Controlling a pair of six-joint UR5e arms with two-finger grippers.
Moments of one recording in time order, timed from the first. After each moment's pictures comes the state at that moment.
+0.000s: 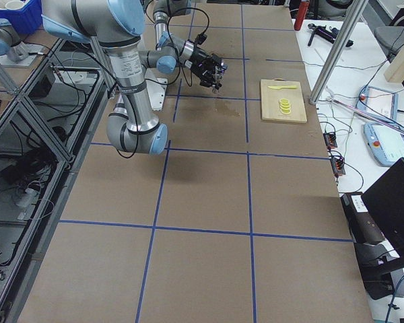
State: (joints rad) left arm -0.18 -2.24 -1.33 -2.84 -0.83 -0.44; right arm 0.17 -1.02 1.99 -1.61 0.58 0.35
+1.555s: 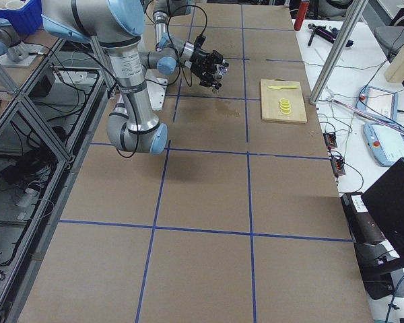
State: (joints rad) left arm -0.18 -2.24 -1.33 -2.84 -0.83 -0.44; right arm 0.17 -1.01 1.97 -1.61 0.52 0.10
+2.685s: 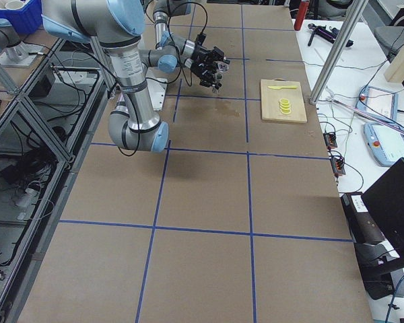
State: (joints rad) left arm -0.18 -2.24 -1.33 -2.84 -0.83 -0.44; right arm 0.18 -0.98 1.95 -1.61 0.52 0.04
